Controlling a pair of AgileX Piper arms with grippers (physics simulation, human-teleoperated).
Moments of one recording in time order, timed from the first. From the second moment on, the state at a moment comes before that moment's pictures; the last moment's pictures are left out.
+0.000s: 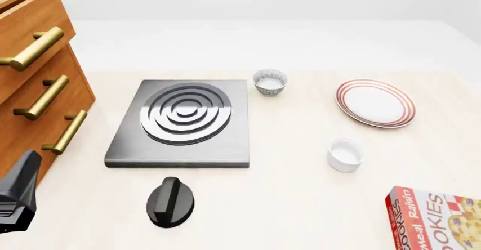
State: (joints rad) left arm 0.00 0.00 0.00 0.00 0.00; right arm -0.92 1.99 -1.34 0.23 -0.19
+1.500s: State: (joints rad) left arm 0.00 0.00 0.00 0.00 0.00; right arm -0.89 1.98 -1.23 0.18 -0.18
